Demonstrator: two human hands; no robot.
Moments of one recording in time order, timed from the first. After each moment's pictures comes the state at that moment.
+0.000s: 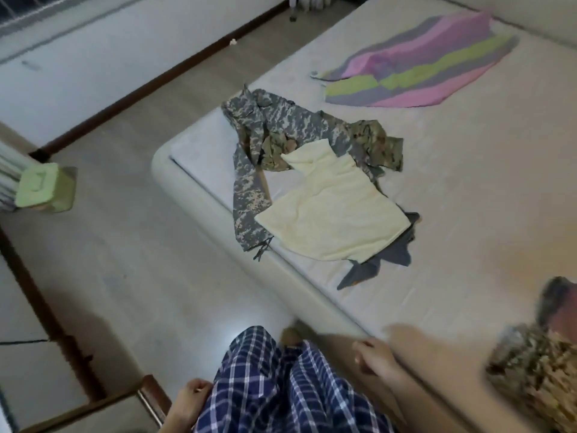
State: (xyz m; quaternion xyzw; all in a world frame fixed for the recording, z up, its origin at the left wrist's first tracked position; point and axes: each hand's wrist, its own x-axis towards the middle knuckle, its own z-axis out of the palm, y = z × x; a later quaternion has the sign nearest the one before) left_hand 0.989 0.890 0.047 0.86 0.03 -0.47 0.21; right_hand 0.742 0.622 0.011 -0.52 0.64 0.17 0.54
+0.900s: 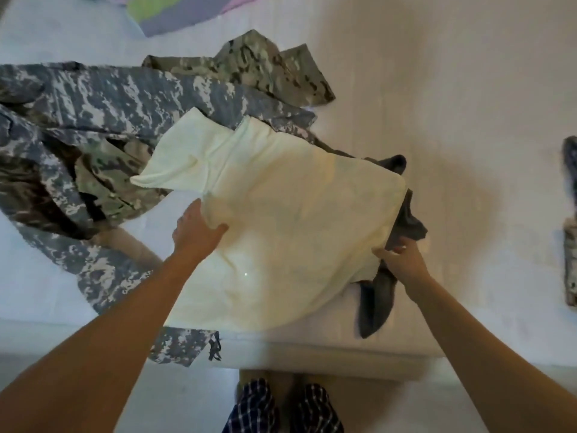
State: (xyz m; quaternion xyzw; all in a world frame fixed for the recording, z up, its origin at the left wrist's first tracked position) left_hand 1.224 0.332 -0.205 0.81 -0.47 -0.33 0.05; right_hand 0.860 0.361 -0.170 -0.27 0.82 -0.14 0.48
